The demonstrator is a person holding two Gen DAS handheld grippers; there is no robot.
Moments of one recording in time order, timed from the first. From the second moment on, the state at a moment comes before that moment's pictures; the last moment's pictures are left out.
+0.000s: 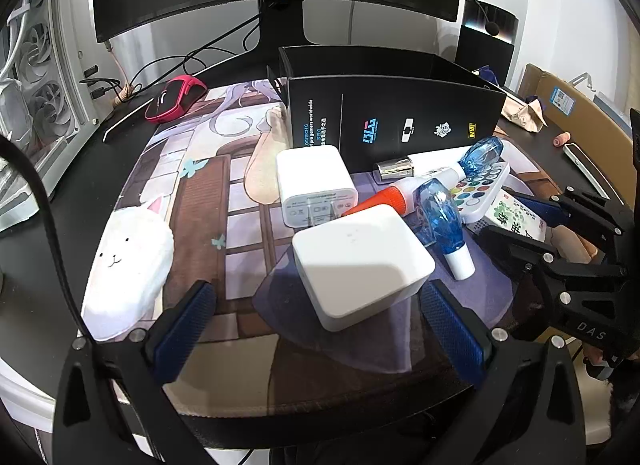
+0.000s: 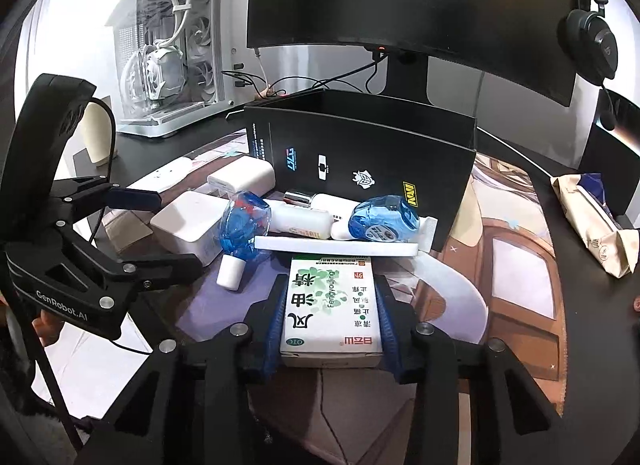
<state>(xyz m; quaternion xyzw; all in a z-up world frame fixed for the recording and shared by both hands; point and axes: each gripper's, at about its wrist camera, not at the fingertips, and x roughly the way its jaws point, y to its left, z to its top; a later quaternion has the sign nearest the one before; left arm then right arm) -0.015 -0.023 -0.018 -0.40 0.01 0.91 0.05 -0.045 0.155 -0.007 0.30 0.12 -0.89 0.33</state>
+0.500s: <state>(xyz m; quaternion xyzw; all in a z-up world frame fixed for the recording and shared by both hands) -0.014 -0.023 -0.018 -0.40 0.01 0.91 0.05 -0.045 0.154 -0.006 0.30 0.12 -0.89 0.32</state>
